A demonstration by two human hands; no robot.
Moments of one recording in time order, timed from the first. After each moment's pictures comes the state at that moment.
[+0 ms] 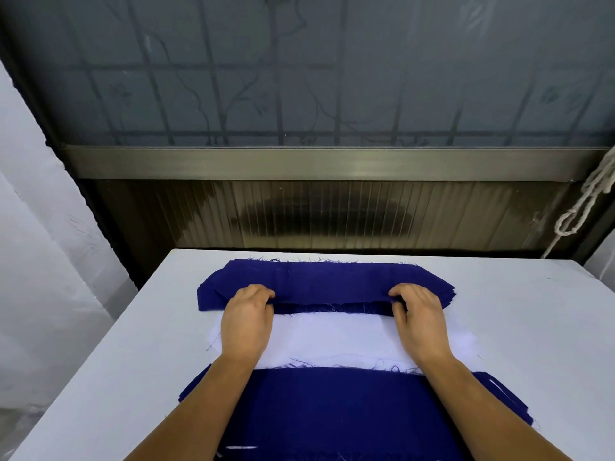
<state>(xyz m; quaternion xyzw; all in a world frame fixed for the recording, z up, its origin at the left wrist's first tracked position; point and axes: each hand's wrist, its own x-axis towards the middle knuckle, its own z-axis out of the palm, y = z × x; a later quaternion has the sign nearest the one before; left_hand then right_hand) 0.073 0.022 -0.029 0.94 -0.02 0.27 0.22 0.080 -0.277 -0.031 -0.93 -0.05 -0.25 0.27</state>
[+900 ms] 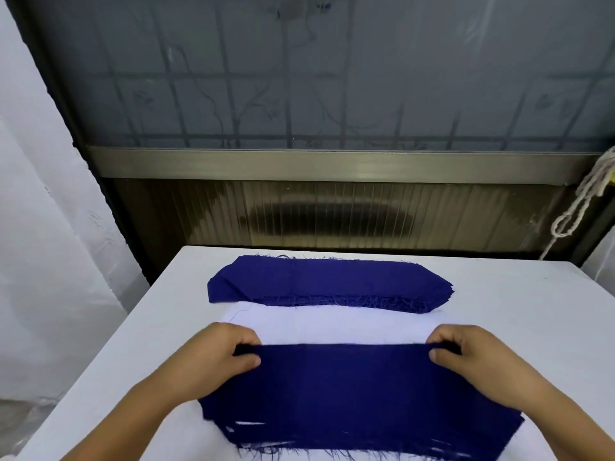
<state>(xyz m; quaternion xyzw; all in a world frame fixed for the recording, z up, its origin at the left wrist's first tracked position) -0.030 0.070 0.054 0.95 -0.12 -0.09 0.26 -0.024 -0.324 0.058 -0.94 -0.08 0.09 0.32</state>
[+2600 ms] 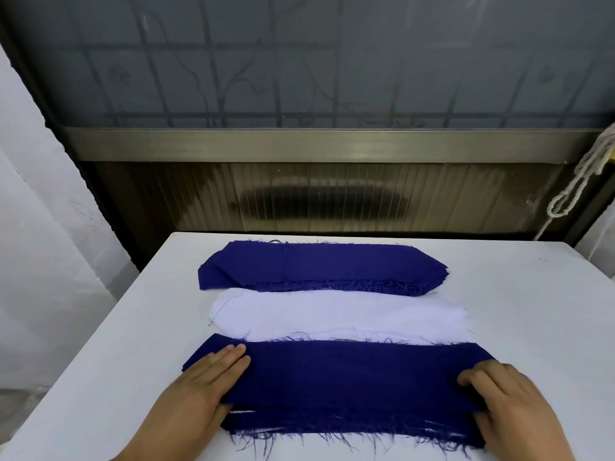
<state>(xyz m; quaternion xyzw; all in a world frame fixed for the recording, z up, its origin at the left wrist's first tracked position) -0.080 0.079 -0.021 0.98 -0.19 0.03 0.10 -0.077 -0.357 -0.031 -0.96 -0.12 -0.23 0.10</state>
